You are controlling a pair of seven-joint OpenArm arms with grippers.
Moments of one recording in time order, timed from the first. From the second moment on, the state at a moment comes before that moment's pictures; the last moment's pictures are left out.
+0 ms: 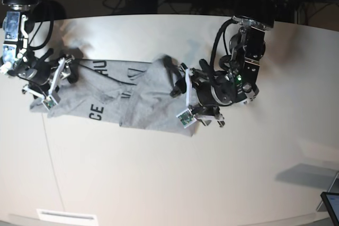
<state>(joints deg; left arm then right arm) -6.7 -12.2 12.2 98.4 -14.3 -40.6 58.4 -5.5 20.5 11.2 87.9 16.8 40.8 -49.2</state>
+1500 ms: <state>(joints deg) -4.6 -14.0 -8.8 83.9 -15.1 -40.0 56.4 -2.1 19.9 51.7 85.1 43.8 40.8 -77.1</state>
